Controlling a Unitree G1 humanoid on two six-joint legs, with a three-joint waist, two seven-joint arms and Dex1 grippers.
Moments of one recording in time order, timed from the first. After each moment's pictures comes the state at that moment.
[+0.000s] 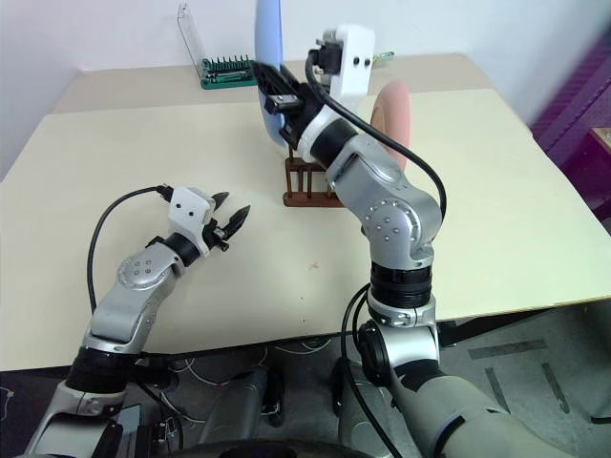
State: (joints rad) left arm -0.27 0.41 -0.06 -0.17 -0.21 0.29 -0.38; right arm -0.86 0.04 -0.18 -0.22 0.73 0.85 0.06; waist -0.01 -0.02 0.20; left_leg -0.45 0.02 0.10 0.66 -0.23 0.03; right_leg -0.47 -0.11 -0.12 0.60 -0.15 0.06
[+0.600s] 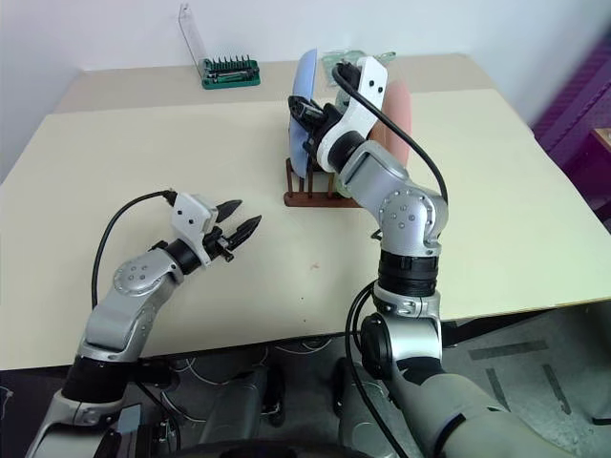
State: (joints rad) left arm -0.22 0.41 -0.05 -0.25 -0.25 0.31 -0.50; right arm -0.91 0.01 -0.26 -0.05 0.77 0.90 -0.03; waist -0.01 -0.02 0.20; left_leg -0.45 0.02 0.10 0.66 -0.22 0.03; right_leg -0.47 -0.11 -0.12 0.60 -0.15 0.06
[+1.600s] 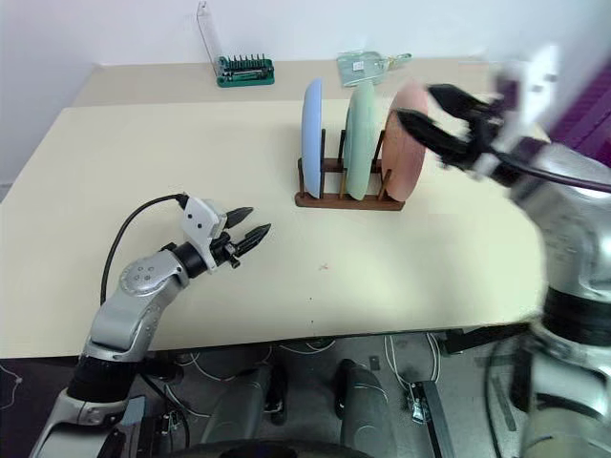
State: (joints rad) left arm -0.24 0.40 -0.06 -0.19 -0.24 0.32 -0.57; right arm -0.40 -0.85 -0.45 -0.24 0.65 0.67 0.78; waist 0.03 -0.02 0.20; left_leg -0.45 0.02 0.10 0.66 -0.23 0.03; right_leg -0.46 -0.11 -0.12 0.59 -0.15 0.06
